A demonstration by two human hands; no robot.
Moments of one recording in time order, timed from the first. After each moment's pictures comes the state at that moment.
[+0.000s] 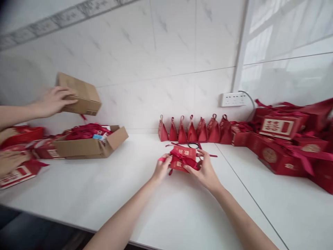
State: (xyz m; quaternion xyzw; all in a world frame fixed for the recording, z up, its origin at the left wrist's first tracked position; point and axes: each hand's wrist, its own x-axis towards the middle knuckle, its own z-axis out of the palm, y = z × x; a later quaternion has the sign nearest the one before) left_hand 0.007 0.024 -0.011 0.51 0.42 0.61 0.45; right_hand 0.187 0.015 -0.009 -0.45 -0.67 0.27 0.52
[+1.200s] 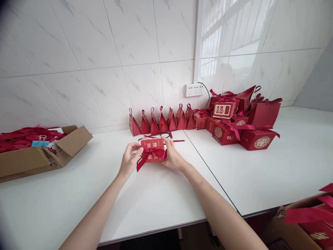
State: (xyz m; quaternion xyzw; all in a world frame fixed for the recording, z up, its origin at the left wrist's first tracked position) left_hand -0.002 0.005 0.022 0.61 0.48 0.57 0.27; right_hand 0.195 0.024 -0.012 -0.36 -0.80 0.18 0.45
